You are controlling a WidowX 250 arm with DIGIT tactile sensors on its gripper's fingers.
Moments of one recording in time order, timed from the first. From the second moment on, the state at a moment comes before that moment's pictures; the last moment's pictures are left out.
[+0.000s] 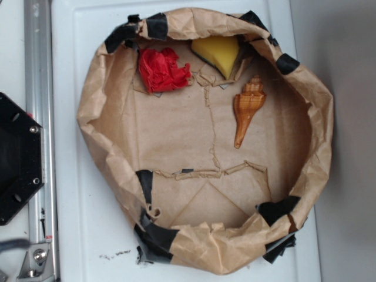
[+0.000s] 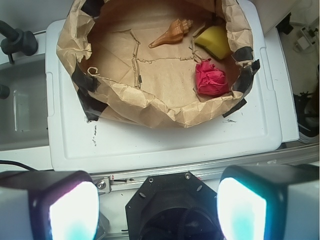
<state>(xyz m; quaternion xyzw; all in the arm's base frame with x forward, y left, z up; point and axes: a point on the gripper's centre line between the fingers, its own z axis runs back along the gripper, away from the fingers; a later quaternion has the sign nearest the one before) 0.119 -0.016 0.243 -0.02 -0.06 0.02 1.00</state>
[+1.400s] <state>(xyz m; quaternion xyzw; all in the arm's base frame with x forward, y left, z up) 0.207 0.020 0.178 0.11 -0.03 0.06 0.99</state>
